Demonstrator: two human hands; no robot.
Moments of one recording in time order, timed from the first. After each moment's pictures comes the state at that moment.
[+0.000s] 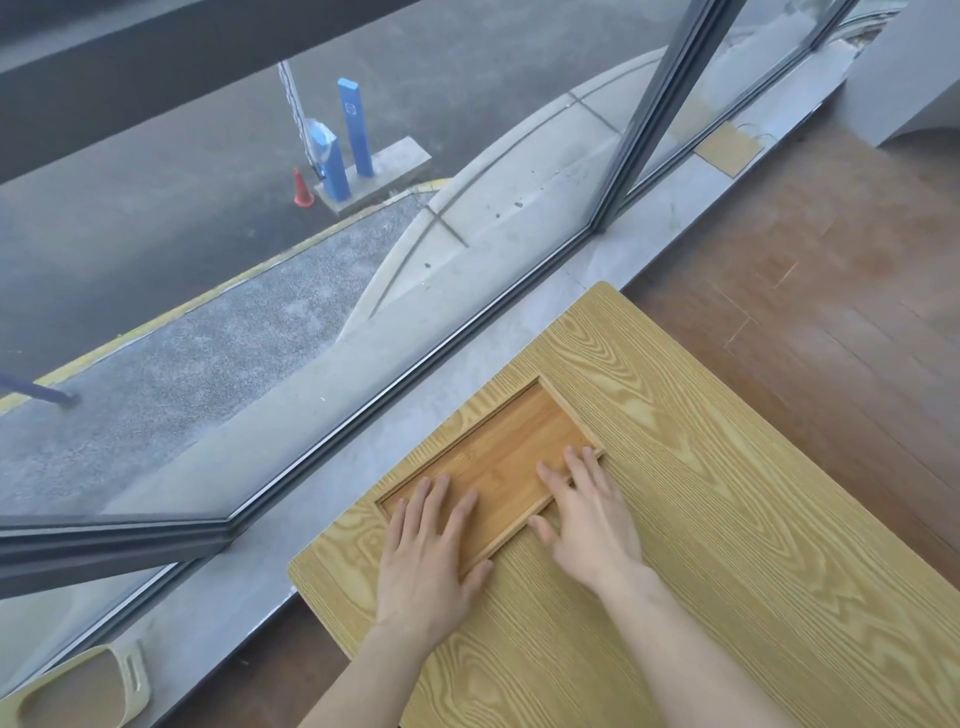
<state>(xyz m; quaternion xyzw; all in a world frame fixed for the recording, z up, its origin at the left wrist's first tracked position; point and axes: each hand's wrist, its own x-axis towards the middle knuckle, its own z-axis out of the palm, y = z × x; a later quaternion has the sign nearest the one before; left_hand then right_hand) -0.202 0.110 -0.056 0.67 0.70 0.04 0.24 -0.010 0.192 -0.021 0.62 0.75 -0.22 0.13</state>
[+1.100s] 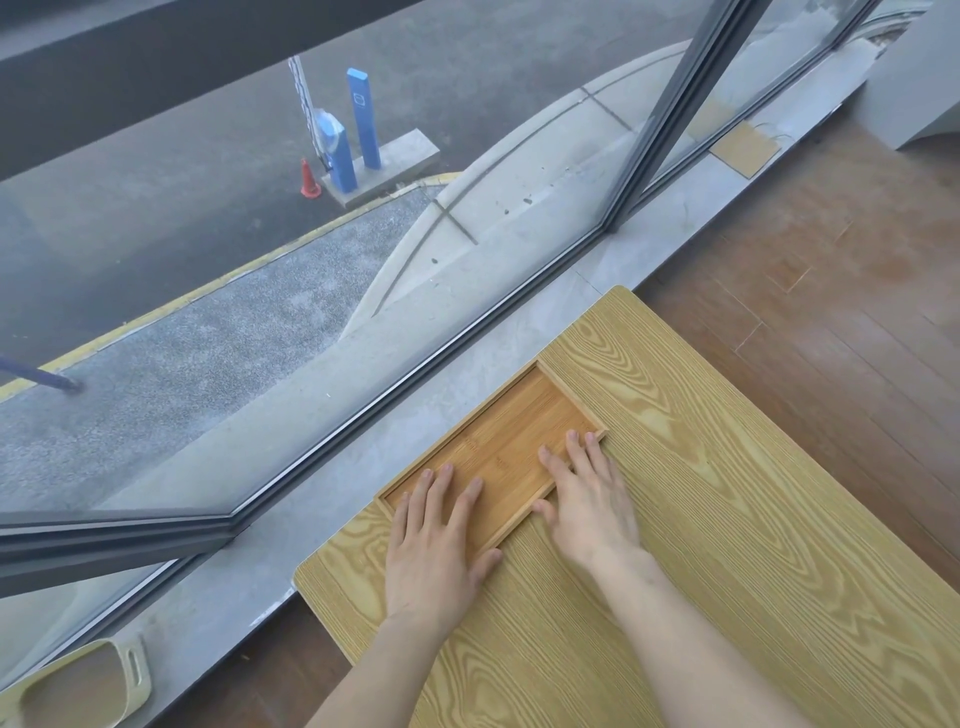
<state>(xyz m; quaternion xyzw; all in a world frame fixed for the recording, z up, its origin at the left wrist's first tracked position) -0.203 0.125 -0.063 0.64 0.73 0.06 0.23 -0.031 0.218 -0.028 0.62 0.74 -0.22 0.14</state>
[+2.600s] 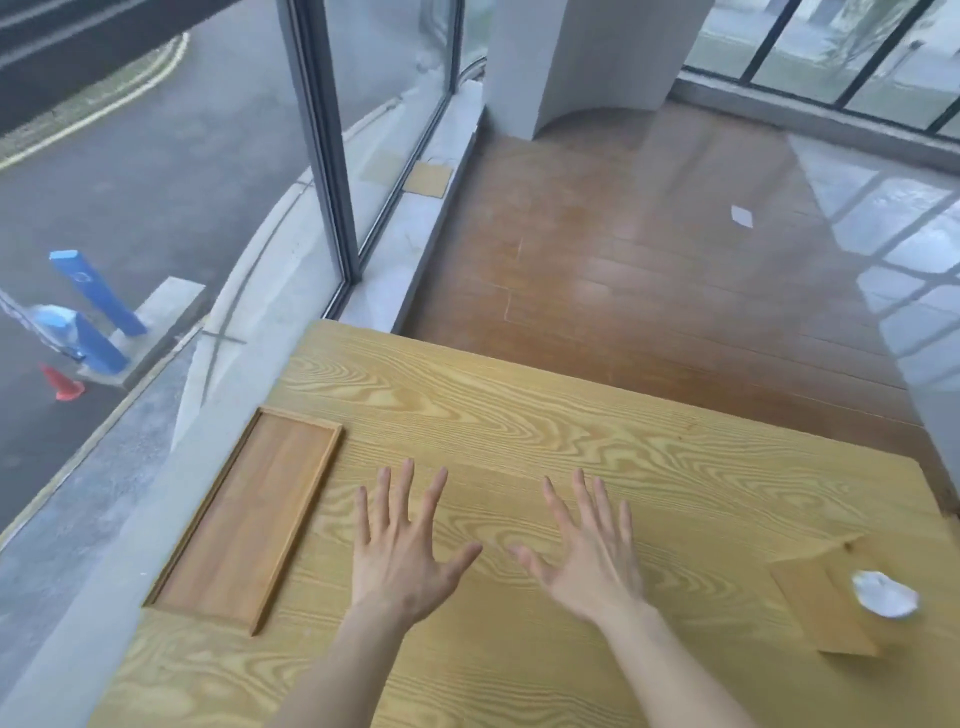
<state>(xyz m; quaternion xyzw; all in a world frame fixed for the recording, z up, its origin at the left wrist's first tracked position) -0.026 0.098 0.017 0.84 0.51 -0.01 0.20 0.182 0.001 0.039 0.83 0.53 -0.17 0.08</state>
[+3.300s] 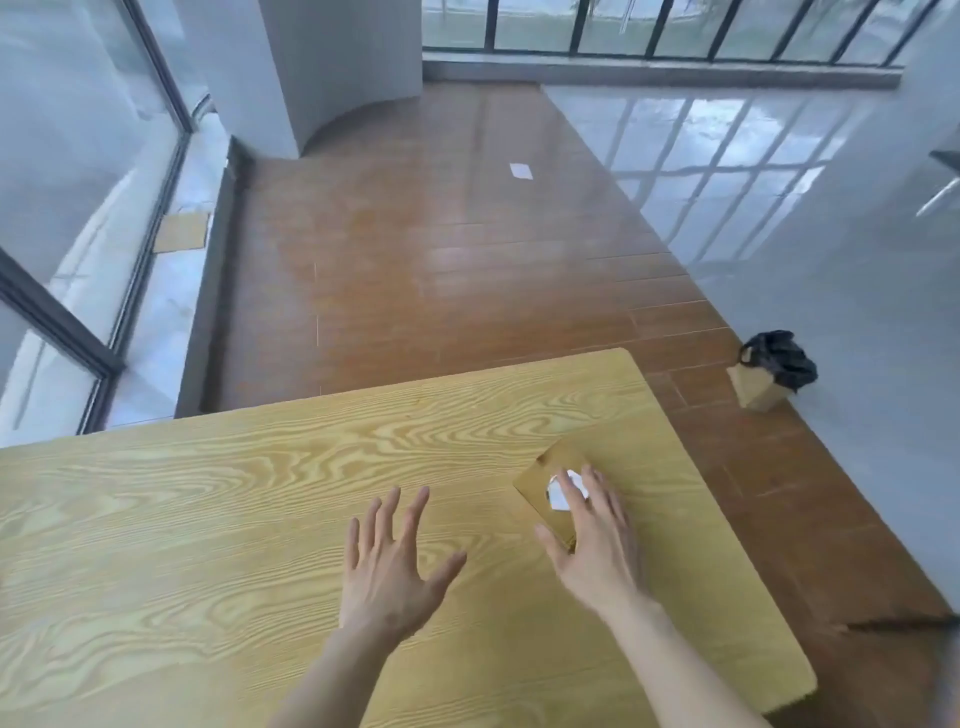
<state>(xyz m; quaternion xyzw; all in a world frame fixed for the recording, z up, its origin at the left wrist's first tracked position) 0.271 -0.082 0.047 0.89 0.35 -0.04 0.27 0.450 -0.262 0.061 0.93 0.31 -0.13 -0.12</state>
